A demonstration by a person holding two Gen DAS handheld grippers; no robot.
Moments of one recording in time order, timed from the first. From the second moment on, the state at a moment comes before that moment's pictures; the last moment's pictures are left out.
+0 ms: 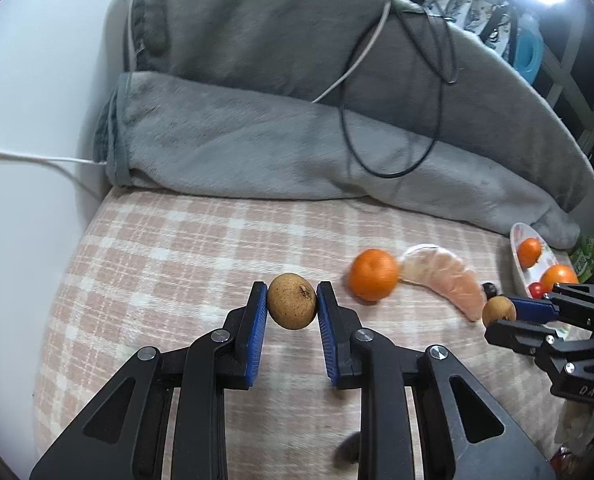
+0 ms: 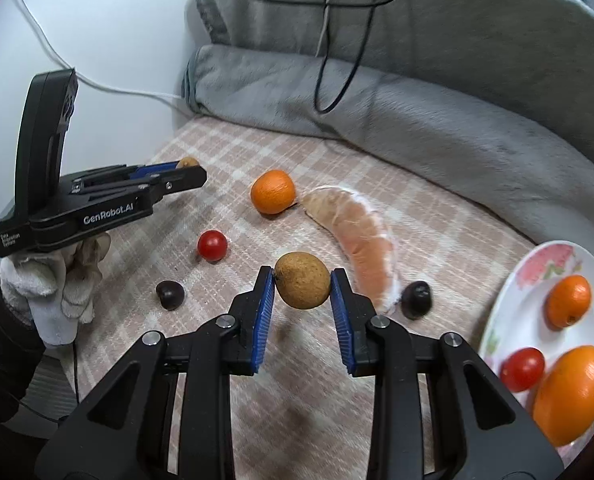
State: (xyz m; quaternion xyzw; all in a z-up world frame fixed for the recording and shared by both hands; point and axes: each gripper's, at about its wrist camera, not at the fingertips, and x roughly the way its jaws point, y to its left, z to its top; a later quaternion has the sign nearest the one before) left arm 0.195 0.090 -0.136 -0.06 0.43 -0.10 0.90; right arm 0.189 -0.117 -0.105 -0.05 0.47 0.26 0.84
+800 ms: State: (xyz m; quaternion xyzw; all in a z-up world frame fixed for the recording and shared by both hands) left arm 0.158 -0.029 -0.091 -0.05 0.40 -0.22 0.89; right arm 0.159 -0.259 -0.059 0.00 0.42 0.16 0.90
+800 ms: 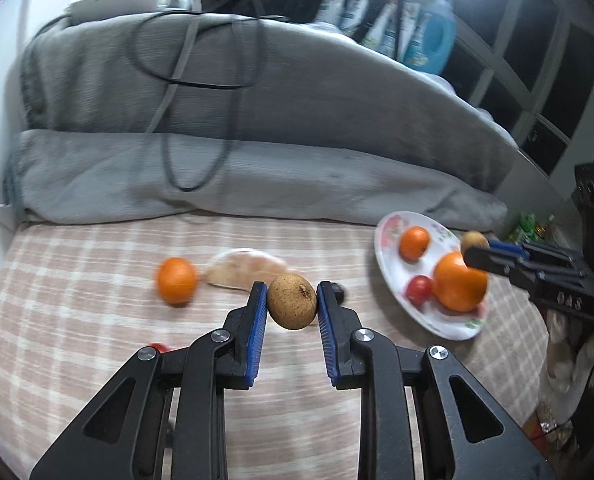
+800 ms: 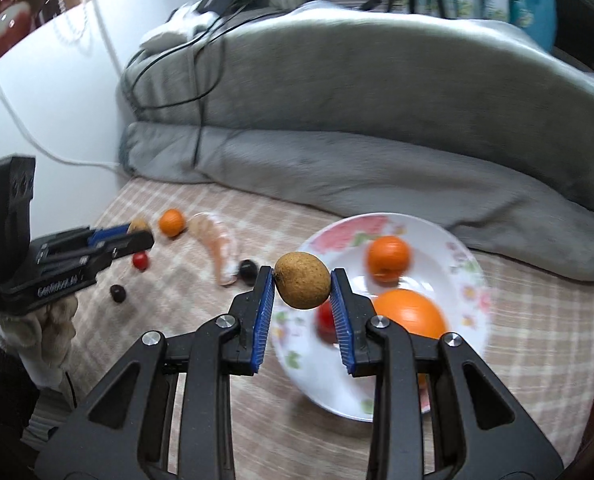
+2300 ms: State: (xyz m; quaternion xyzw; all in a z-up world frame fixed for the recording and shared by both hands) left arm 0.140 -0.176 -0.106 0.01 0.42 -0.33 0.85; right arm 0.189 -0.344 -0.083 0.04 0.43 0.11 0.90
